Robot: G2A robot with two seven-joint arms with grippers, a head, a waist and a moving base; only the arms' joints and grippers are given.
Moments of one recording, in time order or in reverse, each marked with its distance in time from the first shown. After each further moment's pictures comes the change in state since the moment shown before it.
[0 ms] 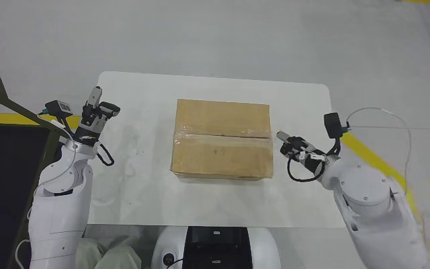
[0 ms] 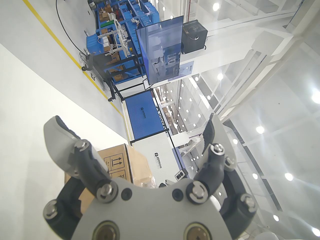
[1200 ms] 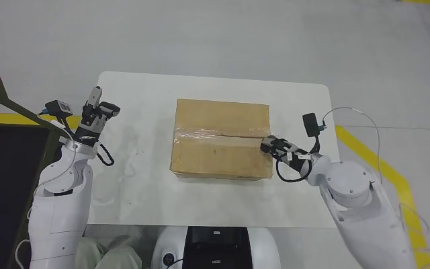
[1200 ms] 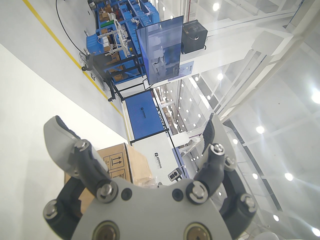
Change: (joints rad) left arm 0.000 0.000 0.000 0.000 0.000 0.000 0.000; right arm 0.068 -0.030 -0.103 0.150 0.107 -0.160 0.020
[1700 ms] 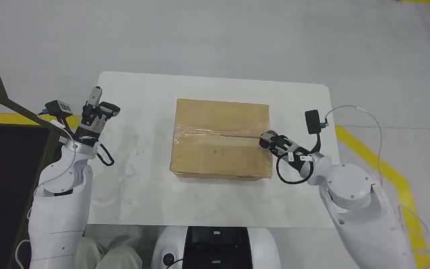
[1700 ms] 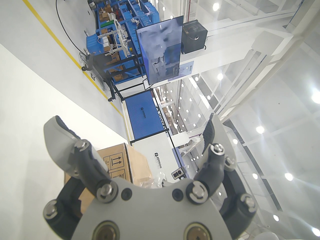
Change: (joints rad) left arm 0.000 0.000 0.000 0.000 0.000 0.000 0.000; right arm -0.023 -0.008 0.007 -0.026 0.026 -0.076 -0.065
